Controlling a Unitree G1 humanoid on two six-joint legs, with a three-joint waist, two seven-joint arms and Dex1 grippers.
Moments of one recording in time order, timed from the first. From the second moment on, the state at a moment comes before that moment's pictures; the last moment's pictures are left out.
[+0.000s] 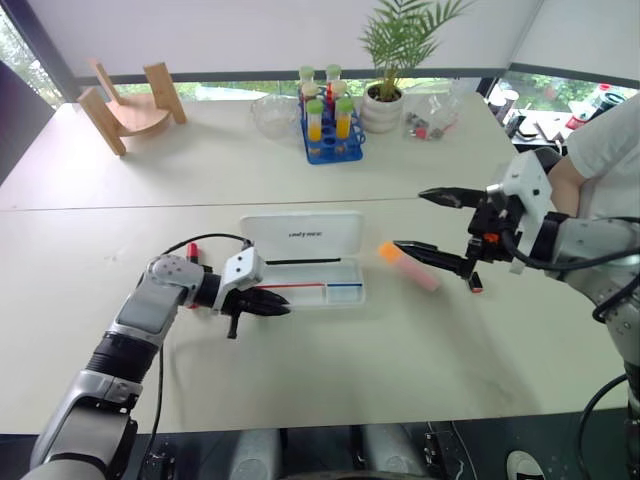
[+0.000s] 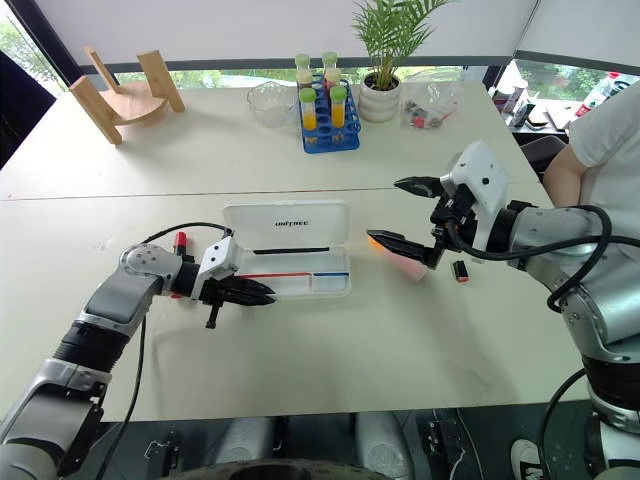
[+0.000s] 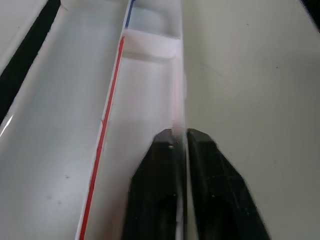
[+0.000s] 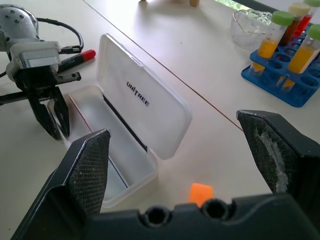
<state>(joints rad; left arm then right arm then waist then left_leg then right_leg) -0.45 0.60 -0.21 0.20 -0.19 0.26 -1.41 -0.38 -0.92 -0.13 -0.50 0.63 0.71 0.78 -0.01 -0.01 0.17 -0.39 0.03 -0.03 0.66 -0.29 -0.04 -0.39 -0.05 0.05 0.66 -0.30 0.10</state>
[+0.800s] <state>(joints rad) -0.27 0.83 0.19 -0.27 -0.55 0.61 -1.19 -0.40 -0.88 -0.10 -0.45 0.59 0.67 0.83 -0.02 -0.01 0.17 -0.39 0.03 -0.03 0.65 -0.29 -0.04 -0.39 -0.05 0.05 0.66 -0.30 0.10</state>
